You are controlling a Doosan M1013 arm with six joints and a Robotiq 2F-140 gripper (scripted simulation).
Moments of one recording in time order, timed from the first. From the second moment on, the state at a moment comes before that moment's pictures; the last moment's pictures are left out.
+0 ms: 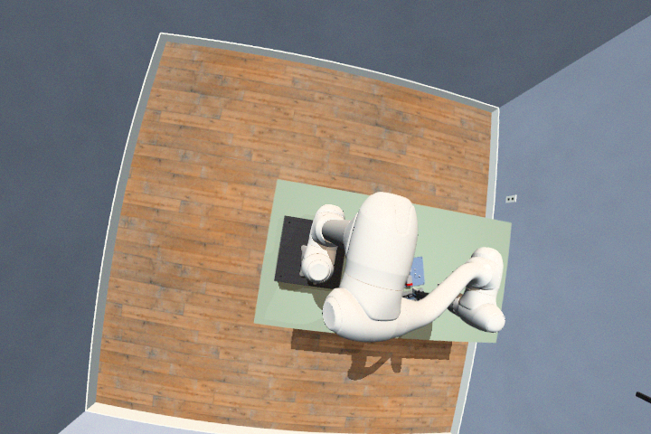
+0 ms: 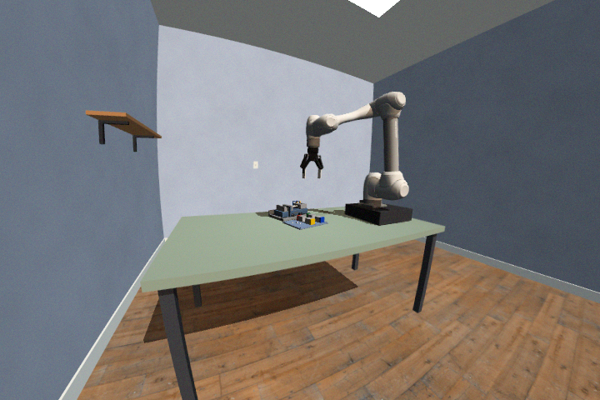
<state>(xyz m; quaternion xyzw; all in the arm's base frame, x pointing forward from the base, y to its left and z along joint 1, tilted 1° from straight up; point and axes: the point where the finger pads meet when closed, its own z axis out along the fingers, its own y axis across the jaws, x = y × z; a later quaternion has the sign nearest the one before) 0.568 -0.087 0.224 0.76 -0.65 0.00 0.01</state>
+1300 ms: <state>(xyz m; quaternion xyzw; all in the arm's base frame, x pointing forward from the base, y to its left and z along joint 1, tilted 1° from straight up) 0.573 -0.082 0.224 0.76 -0.65 0.00 0.01</state>
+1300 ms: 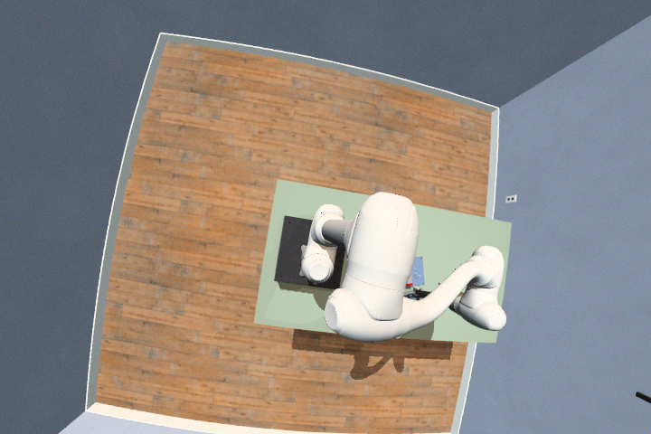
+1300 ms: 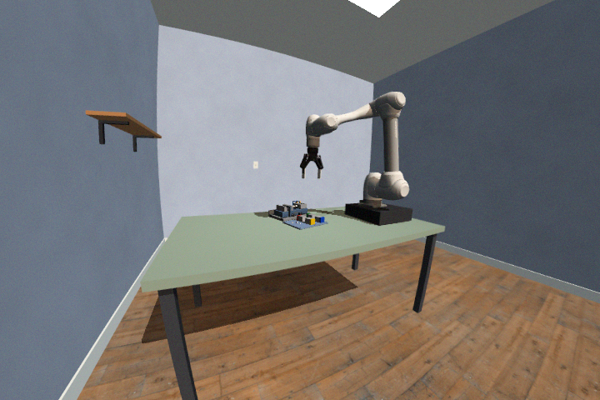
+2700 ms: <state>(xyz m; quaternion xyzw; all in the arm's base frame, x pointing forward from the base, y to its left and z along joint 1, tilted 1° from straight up) 0.550 -0.027 0.223 0.76 -0.65 0.00 0.01</state>
